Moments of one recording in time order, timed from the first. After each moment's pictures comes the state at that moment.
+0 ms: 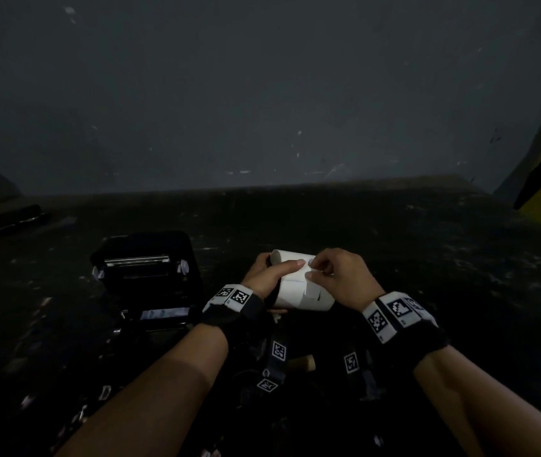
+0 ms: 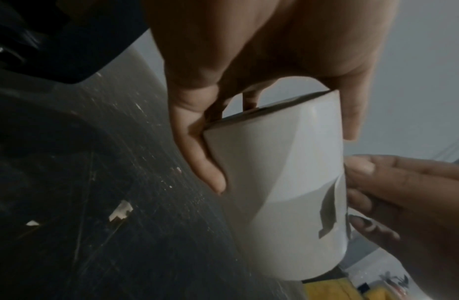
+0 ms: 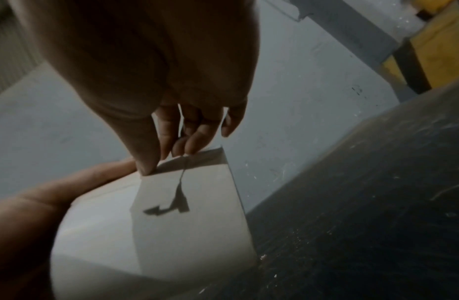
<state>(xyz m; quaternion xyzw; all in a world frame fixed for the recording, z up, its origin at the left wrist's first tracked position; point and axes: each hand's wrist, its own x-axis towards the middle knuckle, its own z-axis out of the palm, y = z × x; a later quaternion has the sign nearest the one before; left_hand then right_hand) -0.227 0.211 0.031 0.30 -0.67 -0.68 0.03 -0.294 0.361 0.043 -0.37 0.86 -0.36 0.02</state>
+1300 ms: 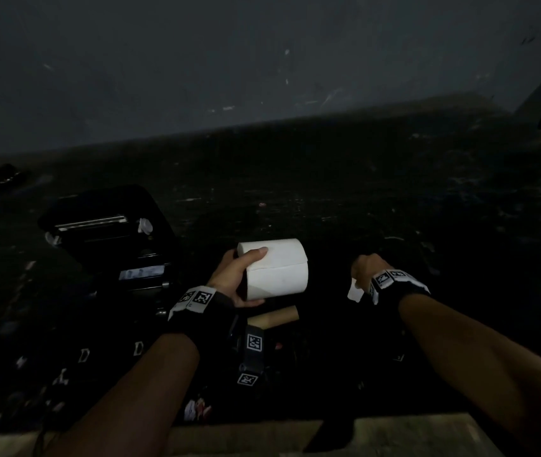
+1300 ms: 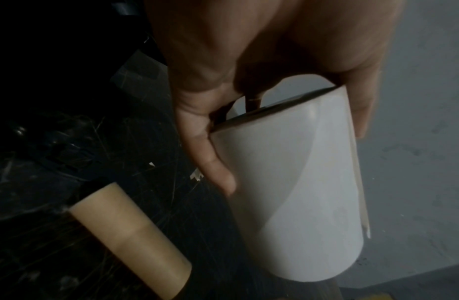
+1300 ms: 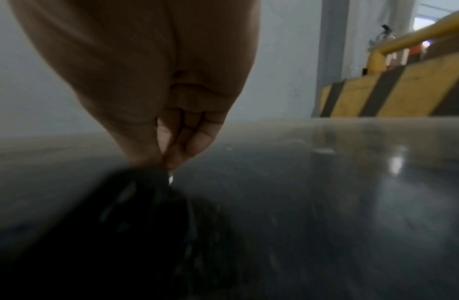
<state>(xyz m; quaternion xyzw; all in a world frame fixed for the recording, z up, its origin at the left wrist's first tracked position) -0.221 0.212 -0.046 0.41 -0.59 -0.70 -0.01 -0.433 0.423 -0.136 -0.31 0.90 -0.09 0.29</state>
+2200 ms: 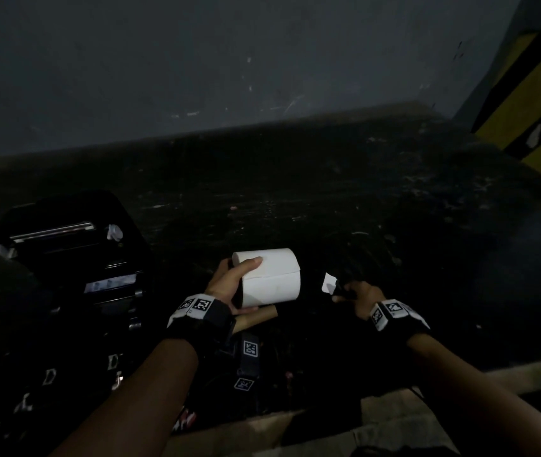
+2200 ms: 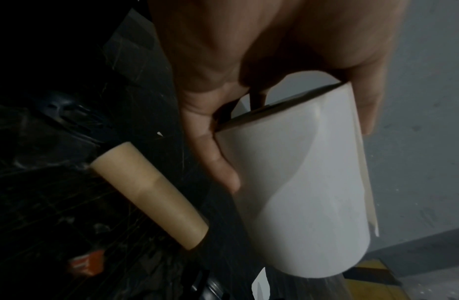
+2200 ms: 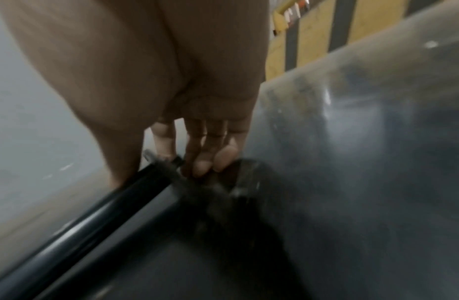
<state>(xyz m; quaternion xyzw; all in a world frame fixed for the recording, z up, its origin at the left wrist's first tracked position) -0.226 0.232 -0.066 0.37 -0.59 -0.71 -0.04 -0.347 0.471 -0.139 -0.10 0.92 -0.25 0.28</state>
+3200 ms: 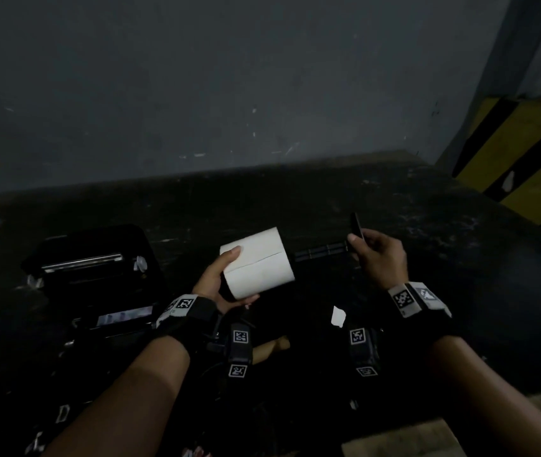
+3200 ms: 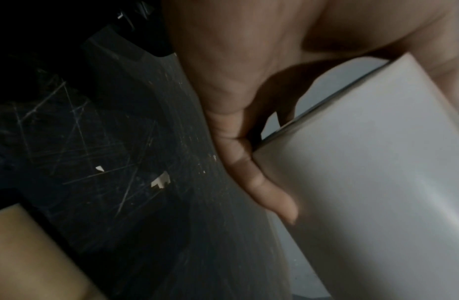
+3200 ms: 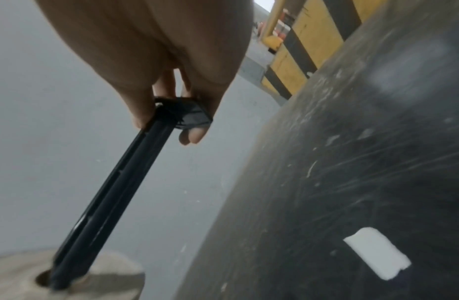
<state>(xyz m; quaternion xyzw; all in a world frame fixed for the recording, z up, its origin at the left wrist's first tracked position) -0.221 0.187 -0.008 0.28 -0.50 -0.82 0.03 -0.340 0.430 -0.004 -0.06 0.78 -0.62 -0.04</state>
